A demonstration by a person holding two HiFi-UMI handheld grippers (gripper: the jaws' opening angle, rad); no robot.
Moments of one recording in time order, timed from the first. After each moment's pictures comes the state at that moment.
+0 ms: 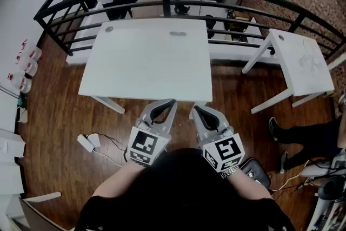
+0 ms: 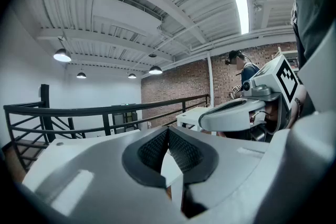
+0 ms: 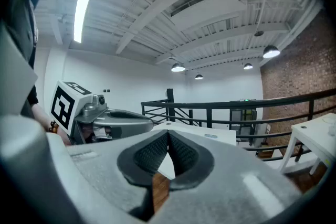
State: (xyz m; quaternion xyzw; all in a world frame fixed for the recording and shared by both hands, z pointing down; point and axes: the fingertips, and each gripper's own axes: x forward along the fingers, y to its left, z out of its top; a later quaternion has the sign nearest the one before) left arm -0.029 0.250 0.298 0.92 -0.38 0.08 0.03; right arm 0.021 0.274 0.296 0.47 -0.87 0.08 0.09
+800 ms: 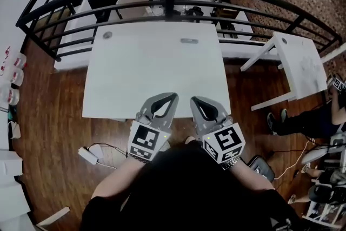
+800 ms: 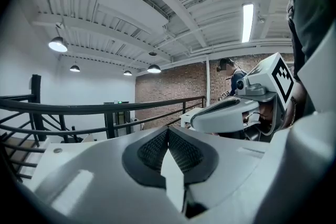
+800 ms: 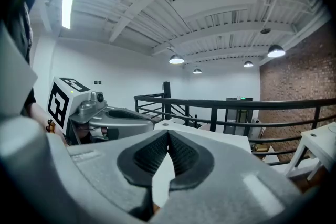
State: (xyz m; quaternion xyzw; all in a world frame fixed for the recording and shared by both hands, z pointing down) left arm -0.159 0.104 0.301 0.94 -0.33 0.09 0.05; right arm -0.122 0.121 0.298 0.49 -0.86 0.09 0.13
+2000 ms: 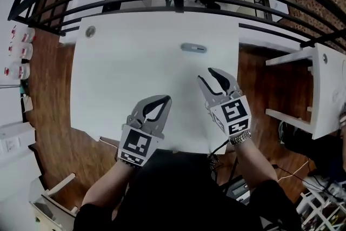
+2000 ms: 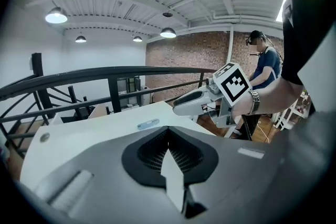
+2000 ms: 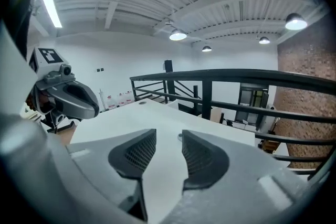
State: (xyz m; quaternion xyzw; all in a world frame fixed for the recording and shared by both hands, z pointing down) left arm -0.074 -0.099 0.412 0.89 -0.37 0.24 0.15; right arm 0.016 -0.169 0.448 0.40 -0.88 0.15 0.21
